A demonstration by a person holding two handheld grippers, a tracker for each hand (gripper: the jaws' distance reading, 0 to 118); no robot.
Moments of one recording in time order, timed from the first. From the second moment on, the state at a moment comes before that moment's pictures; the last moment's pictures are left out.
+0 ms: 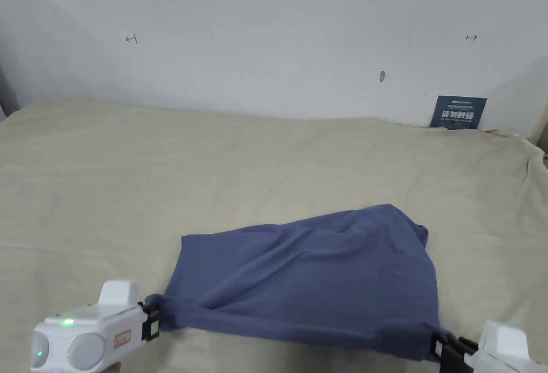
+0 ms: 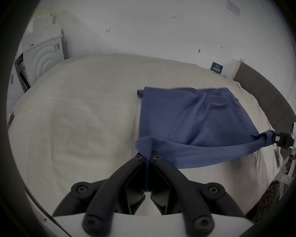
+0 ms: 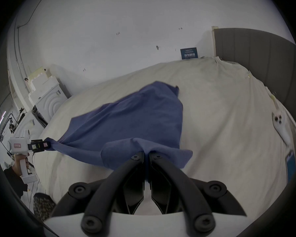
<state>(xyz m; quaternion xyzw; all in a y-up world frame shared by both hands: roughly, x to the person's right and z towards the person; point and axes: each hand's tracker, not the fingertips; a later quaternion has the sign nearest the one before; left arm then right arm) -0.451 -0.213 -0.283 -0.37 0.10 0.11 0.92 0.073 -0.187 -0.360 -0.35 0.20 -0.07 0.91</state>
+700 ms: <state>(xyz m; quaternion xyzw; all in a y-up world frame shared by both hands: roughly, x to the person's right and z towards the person) -0.413 -0.238 -0.128 -0.41 0.10 0.08 0.90 0.128 -0.223 -0.208 -0.41 0.20 -0.08 0.89</state>
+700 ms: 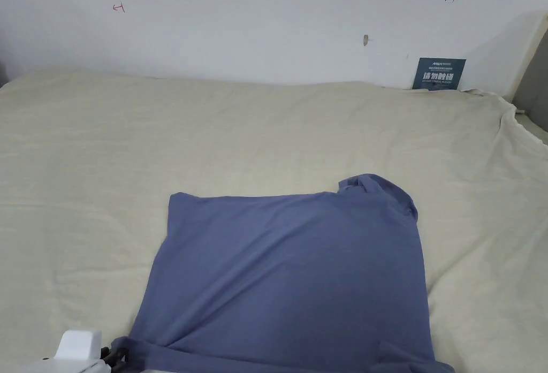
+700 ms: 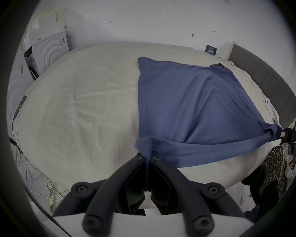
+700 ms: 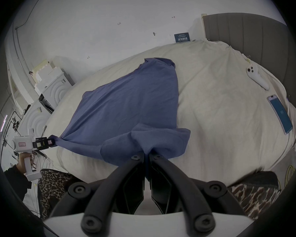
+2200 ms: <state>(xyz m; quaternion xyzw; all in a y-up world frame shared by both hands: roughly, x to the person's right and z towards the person) -0.340 -0.109 -0.144 -0.14 0.13 0.06 0.98 0.074 -0.081 -0.212 -0.15 0.10 0.00 0.98</state>
